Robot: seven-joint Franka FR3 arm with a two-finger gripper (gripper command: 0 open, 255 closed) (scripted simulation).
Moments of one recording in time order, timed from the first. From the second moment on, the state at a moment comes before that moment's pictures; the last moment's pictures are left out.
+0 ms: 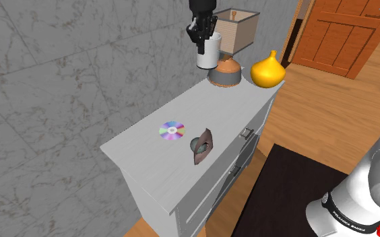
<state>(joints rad) -0.17 0.04 0.10 -1.56 -0.07 1.59 -0.04</state>
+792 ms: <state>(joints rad) -0.31 -0.02 -0.04 -1.64 -0.07 1.63 -0.32</state>
